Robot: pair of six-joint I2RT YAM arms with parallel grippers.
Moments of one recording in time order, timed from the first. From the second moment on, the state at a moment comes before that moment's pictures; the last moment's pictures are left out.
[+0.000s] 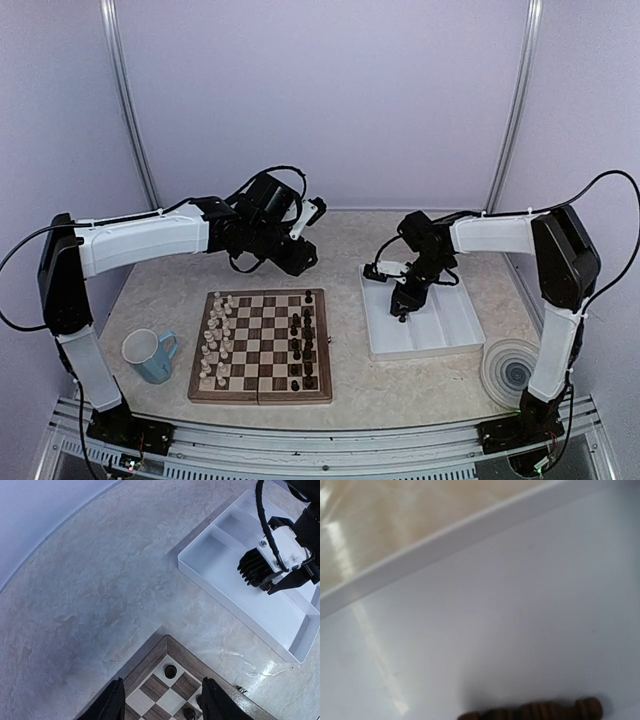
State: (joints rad) left arm -0.82 1.80 1.51 -0.48 -0.07 0.03; right arm 0.51 1.92 1.31 -0.70 -0.26 -0.65
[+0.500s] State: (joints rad) left arm -0.81 1.77 1.41 -0.43 -0.06 0.03; right arm 0.61 1.96 1.38 -0.76 -0.26 -0.64
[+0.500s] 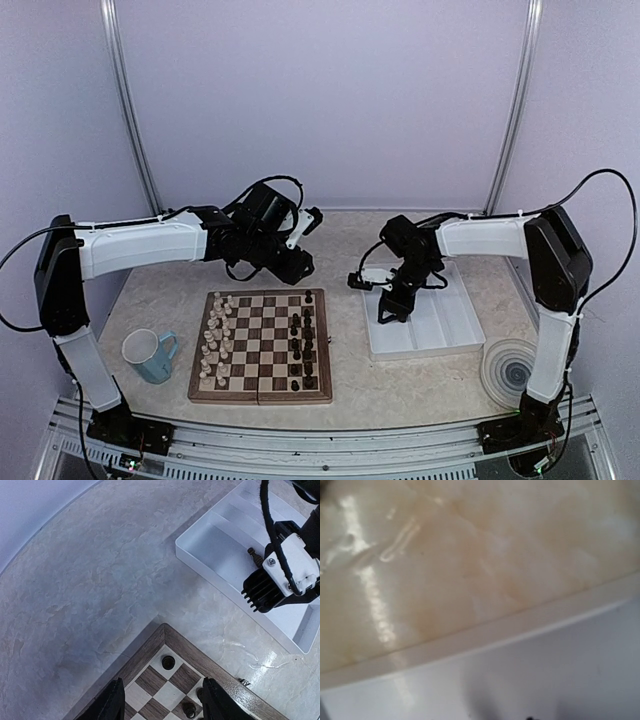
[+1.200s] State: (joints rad) left arm -0.81 1.77 1.41 -0.43 -0.05 0.03; right arm 0.62 1.88 1.30 -0.76 -0.04 -0.64
